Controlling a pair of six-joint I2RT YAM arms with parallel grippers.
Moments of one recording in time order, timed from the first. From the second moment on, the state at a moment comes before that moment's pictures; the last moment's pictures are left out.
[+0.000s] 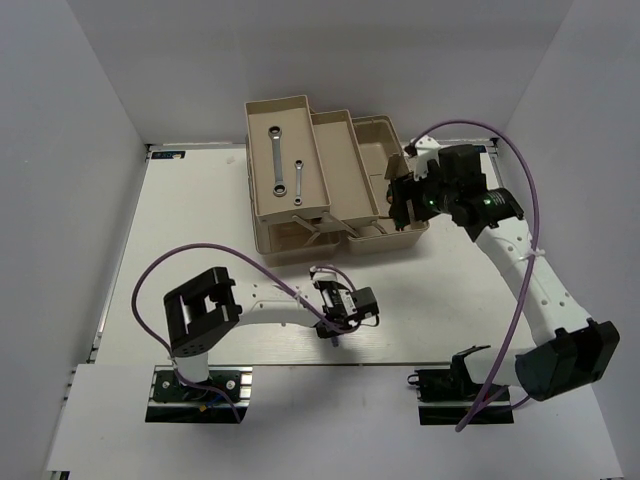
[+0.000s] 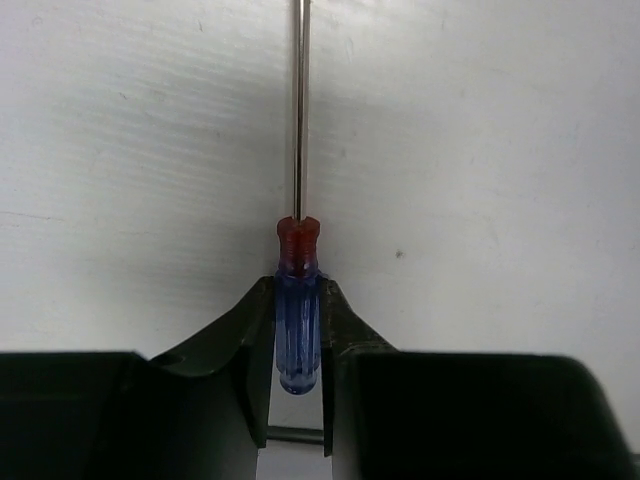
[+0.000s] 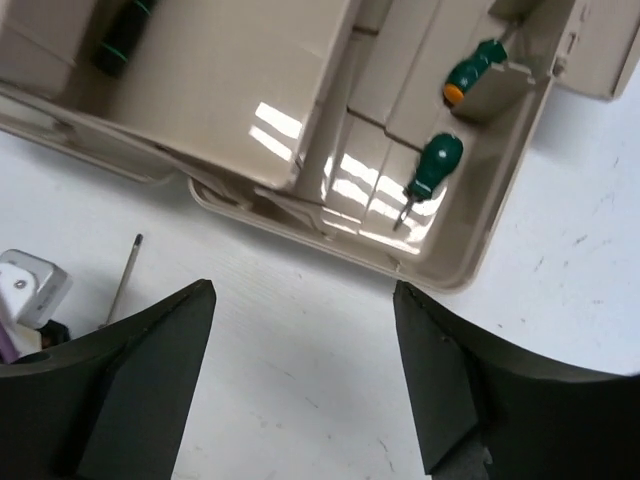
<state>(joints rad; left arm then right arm) -1.26 1.80 1.14 -0.75 -0.41 -1.46 0.37 1.29 1.35 -0.72 -0.20 -0.08</state>
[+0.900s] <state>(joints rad) -1.00 1.87 2.01 -0.72 -0.48 -0.66 0.17 0.94 0.96 -0.79 0.03 -0.17</state>
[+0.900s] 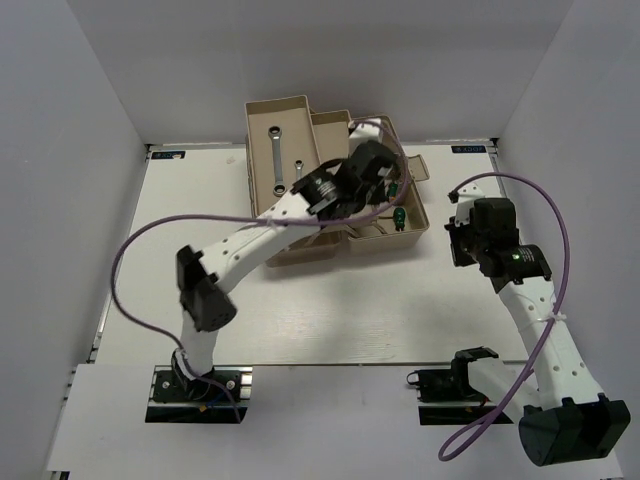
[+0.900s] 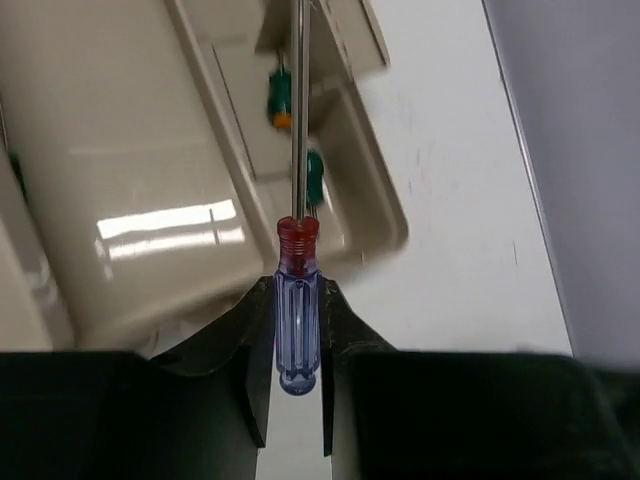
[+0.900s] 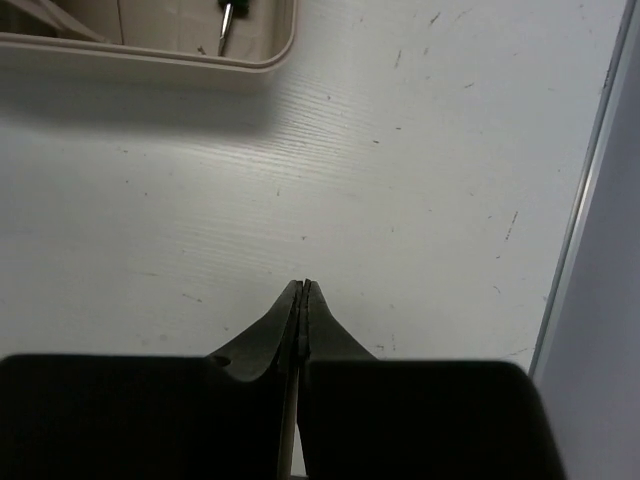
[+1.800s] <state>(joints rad) -0.74 2.19 2.35 -0.73 -0.27 -0.42 0.17 0.93 0.95 -0.87 -0.61 -0.47</state>
